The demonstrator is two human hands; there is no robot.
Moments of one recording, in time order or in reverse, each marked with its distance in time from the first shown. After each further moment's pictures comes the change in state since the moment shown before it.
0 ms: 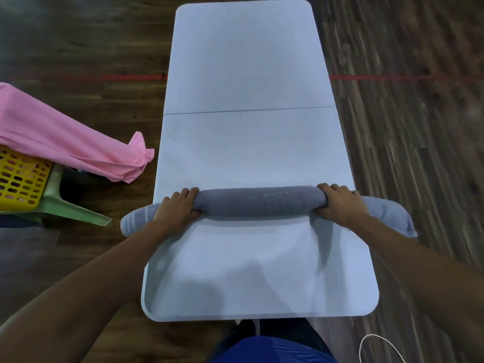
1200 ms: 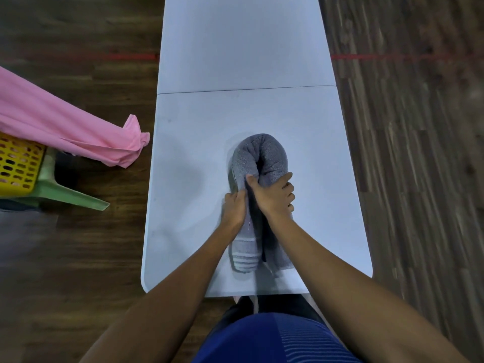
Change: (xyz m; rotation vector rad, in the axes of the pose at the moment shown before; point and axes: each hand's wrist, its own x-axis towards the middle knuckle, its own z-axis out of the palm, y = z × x) left_hand -0.012 0.156 0.034 -1.305 0.000 -0.468; right_hand -0.020 -0.185 0.015 0.809 -0.002 0.650
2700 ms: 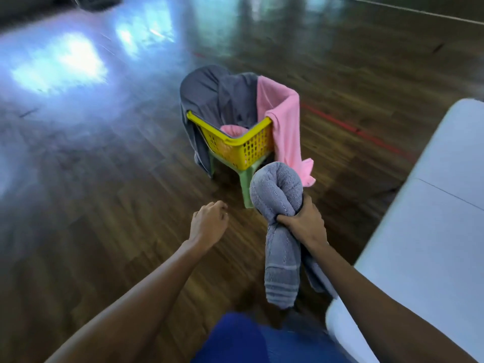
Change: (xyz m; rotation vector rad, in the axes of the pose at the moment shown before) left_hand -0.182 -0.182 -0.544 0.527 0.802 0.045; right_hand -0.327 -0.173 0.291 -0.193 -0.493 -0.961
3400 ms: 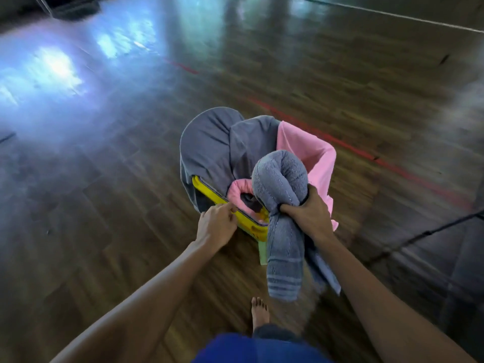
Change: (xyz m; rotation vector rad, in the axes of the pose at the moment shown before) left_hand 0.405 -0.059 -0.086 0.039 0.014 0.086; right_hand 0.354 -0.206 0.100 0.101 0.067 0.006
